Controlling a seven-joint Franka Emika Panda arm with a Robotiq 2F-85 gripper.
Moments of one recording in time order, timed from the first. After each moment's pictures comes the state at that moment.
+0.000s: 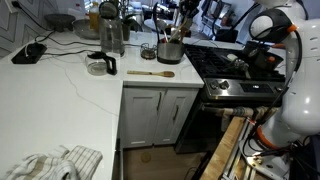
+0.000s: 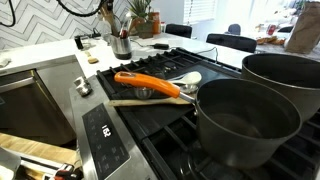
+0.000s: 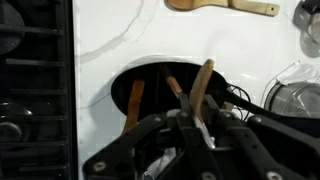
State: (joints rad) arm -0.19 0.56 -0.23 -0.81 0.36 1.36 0.30
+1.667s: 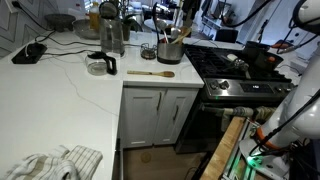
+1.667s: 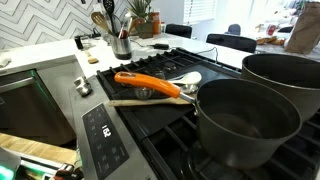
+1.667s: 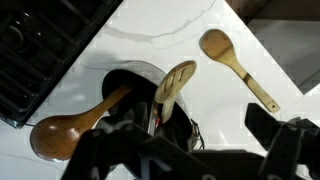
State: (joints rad) arm 0.02 0.21 -0.21 -1.26 0.04 1.52 -0.24
